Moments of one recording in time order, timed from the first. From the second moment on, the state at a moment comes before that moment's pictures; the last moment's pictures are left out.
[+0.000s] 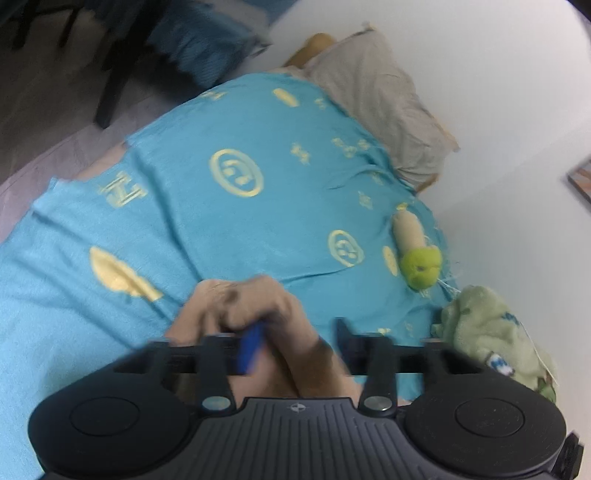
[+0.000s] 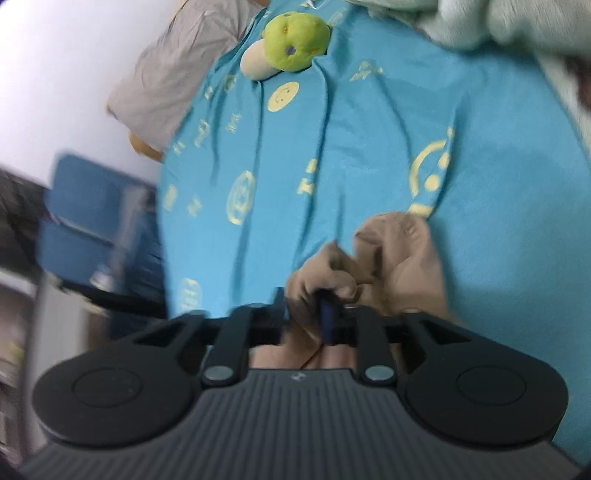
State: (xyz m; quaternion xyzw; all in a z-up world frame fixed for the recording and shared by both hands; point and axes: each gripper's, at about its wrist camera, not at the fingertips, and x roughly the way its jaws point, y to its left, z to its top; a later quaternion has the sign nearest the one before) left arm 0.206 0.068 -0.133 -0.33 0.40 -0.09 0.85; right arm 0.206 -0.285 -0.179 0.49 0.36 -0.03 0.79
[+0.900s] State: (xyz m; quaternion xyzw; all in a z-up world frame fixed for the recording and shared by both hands) left arm 0.156 0.002 -0.115 -0.02 0.38 -0.09 0.92; right arm 0.181 -0.212 -0.150 0.16 0.40 0.03 0.90
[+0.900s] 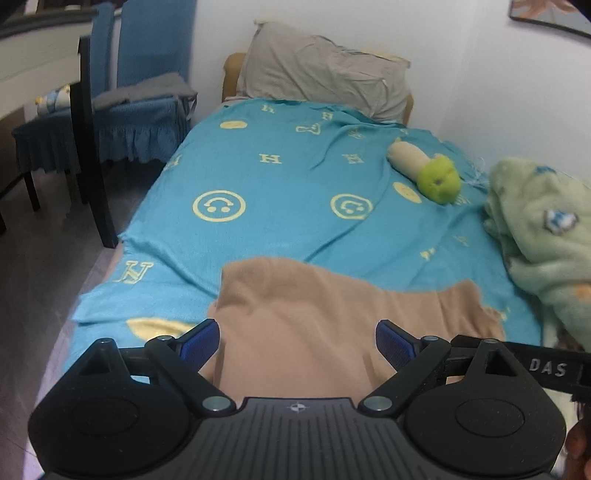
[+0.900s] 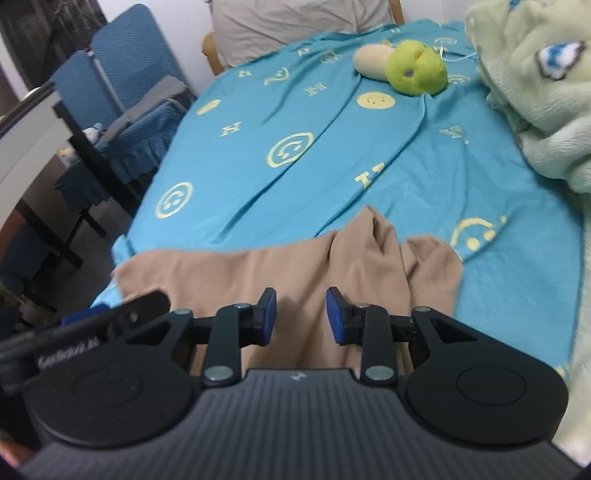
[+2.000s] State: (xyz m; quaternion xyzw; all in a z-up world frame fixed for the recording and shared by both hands) left arm 0.083 0.026 -0.156 -0.30 0.49 -0.08 0.81; right arm 0.158 -0.228 -0.167 0.22 0.44 0.01 0.87
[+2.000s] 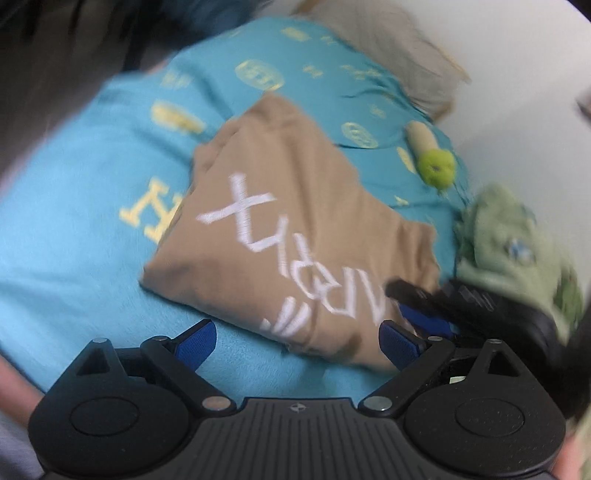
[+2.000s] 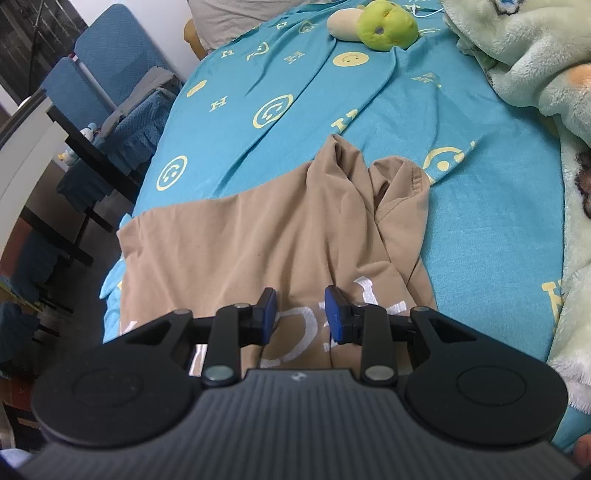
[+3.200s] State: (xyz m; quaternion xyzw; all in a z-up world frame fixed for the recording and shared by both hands) left arm 0.088 0.079 -0.190 -0.54 0.35 -0.07 0.76; right arm 0.123 -0.238 -0.200 0.58 0.45 0.16 0.66
